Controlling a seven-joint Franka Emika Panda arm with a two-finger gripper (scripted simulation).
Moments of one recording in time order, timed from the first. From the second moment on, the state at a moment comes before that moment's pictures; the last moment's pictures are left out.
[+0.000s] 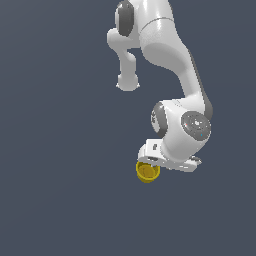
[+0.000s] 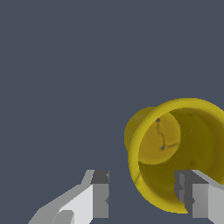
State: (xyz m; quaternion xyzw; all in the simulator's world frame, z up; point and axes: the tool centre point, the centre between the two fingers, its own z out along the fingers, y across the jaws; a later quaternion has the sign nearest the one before) arm 0.097 0.133 0.101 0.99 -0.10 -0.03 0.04
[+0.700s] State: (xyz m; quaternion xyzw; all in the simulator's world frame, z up) arm 0.096 0.130 0.072 0.99 -0.10 -0.03 0.04
